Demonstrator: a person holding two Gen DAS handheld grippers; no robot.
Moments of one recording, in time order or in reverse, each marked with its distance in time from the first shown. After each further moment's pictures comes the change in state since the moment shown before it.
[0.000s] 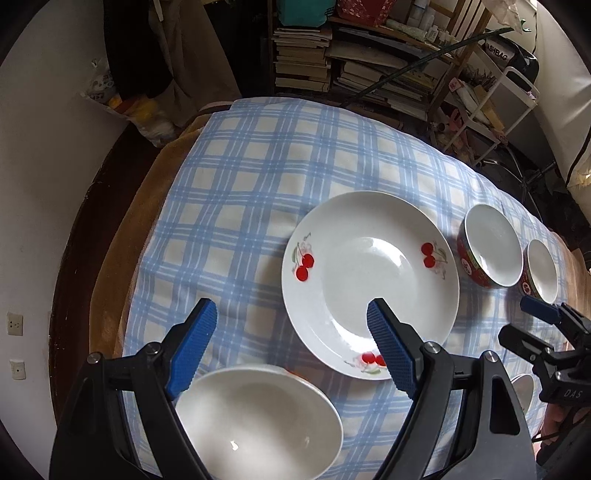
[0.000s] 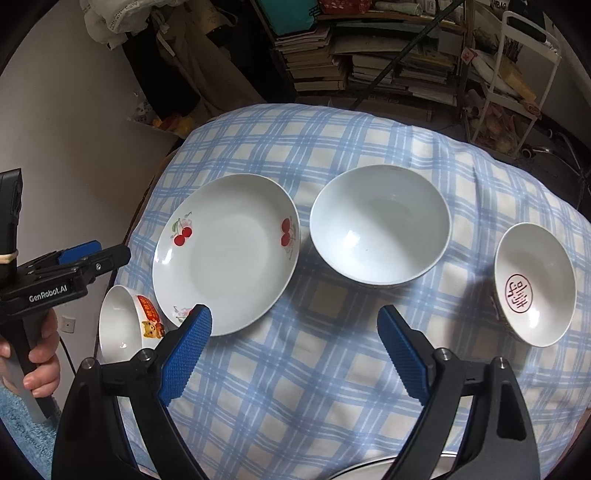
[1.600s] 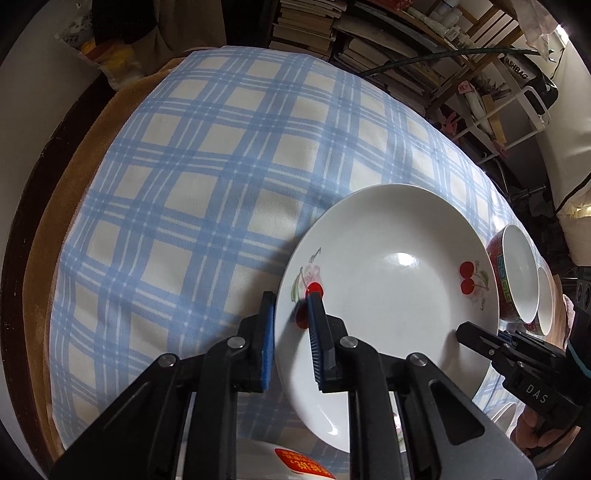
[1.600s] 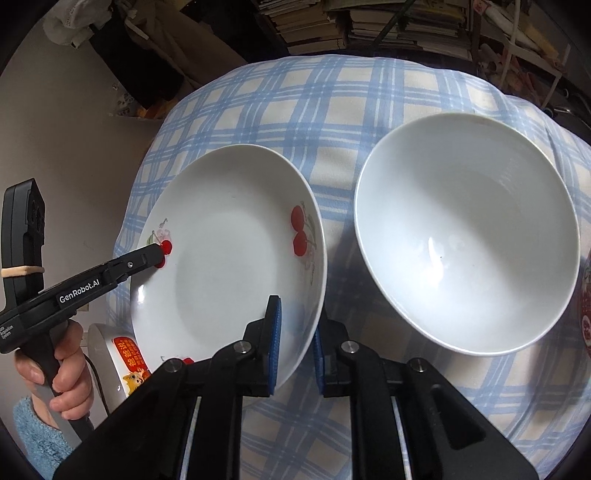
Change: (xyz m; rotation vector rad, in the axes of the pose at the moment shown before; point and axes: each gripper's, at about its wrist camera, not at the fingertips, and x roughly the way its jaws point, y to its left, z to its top) left arm 0.090 0.030 0.006 -0.108 0.096 -0.189; right arm 0.086 0.009 0.019 0.089 0.098 0.046
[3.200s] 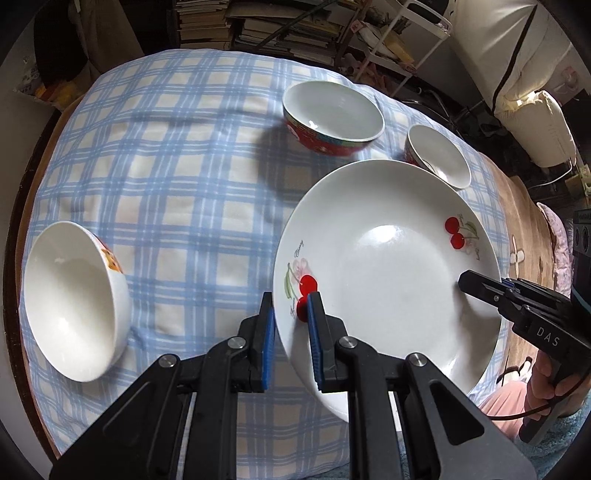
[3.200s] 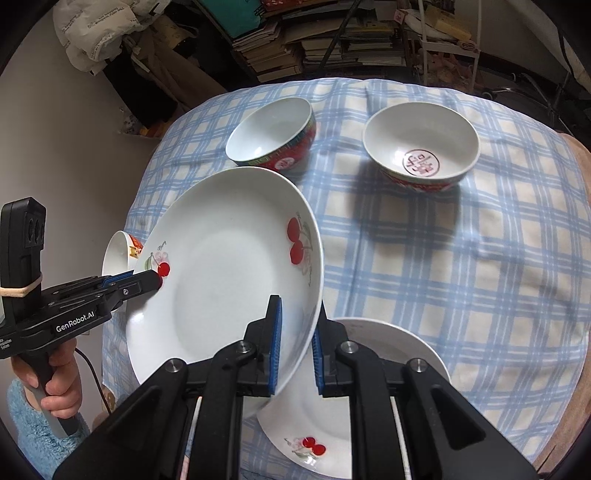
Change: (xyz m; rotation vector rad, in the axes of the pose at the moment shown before) left arm -0.072 -0.168 -0.157 0.240 0.064 -0.037; right arm -0.143 -0.104 -0.144 0.048 -0.098 -0.017
